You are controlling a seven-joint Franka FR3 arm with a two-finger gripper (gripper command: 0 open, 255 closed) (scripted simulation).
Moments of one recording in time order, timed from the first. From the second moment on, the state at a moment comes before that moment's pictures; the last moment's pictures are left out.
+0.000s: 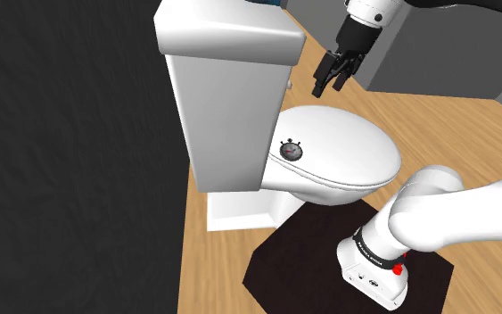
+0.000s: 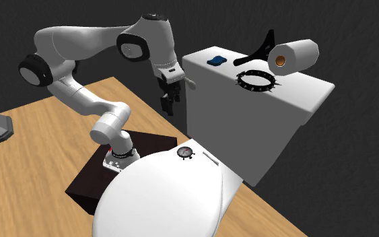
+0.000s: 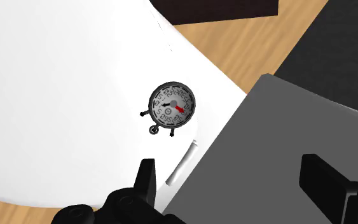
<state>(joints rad) 0.00 -0.80 0.00 -2.32 0.05 1.62 0.06</state>
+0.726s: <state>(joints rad) -0.06 -0.65 0.07 -2.50 -0.03 1.93 0.18</state>
